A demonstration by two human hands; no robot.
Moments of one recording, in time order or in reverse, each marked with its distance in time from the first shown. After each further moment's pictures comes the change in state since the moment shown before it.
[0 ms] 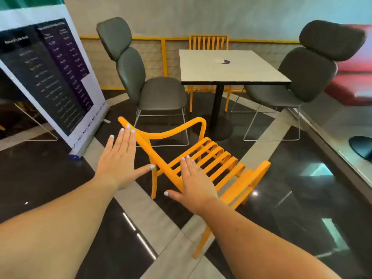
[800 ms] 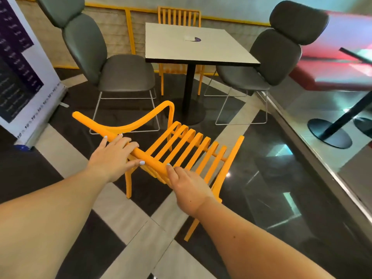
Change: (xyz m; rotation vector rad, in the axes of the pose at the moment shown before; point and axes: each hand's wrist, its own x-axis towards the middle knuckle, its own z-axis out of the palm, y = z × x) left_hand 0.034 0.102 0.049 -0.208 -0.301 0.189; right_hand -0.049 0.096 0.003 -0.173 -0.023 -0.130
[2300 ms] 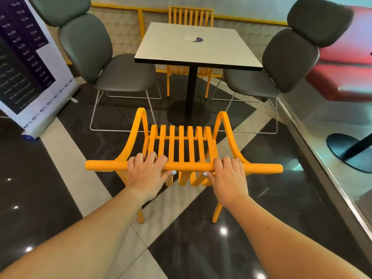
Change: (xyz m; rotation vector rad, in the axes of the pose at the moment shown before) left_hand 0.092 0.254 0.039 -0.106 0.206 -0.193; right_hand -0.045 0.286 -0.023 -0.134 0.170 0.278
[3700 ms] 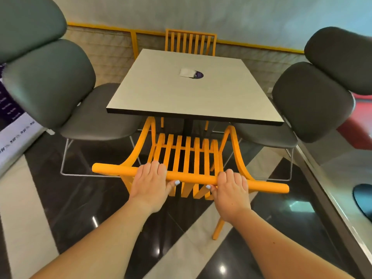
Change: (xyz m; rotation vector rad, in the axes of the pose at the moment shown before) left_hand 0.418 -0.022 0.049 0.101 0.160 0.045; right_hand 0.394 0.106 0.080 0.043 0.083 0.041
